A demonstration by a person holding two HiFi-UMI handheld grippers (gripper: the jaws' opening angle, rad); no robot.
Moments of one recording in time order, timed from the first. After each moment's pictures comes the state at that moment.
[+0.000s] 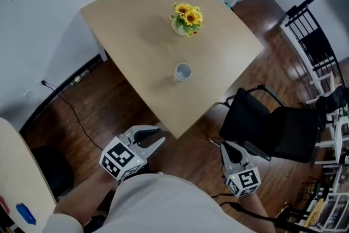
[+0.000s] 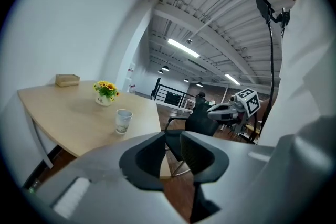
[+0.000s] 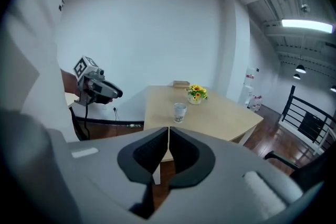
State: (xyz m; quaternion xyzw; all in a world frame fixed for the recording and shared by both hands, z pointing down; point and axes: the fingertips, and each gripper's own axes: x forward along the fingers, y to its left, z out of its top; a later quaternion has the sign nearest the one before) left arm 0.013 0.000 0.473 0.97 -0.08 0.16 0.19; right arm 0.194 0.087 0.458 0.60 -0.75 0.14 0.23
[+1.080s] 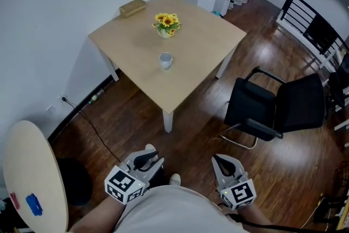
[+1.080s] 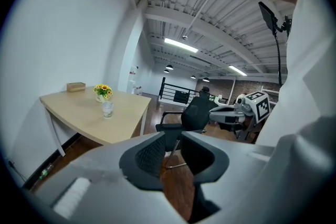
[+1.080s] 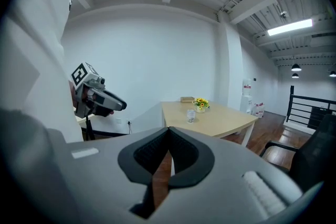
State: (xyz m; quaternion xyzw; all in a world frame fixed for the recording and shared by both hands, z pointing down) left arm 0.019 0.248 0.453 0.96 -0.16 0.18 0.15; right arm 0.170 0.312 0.445 0.59 -0.79 0.09 0.13
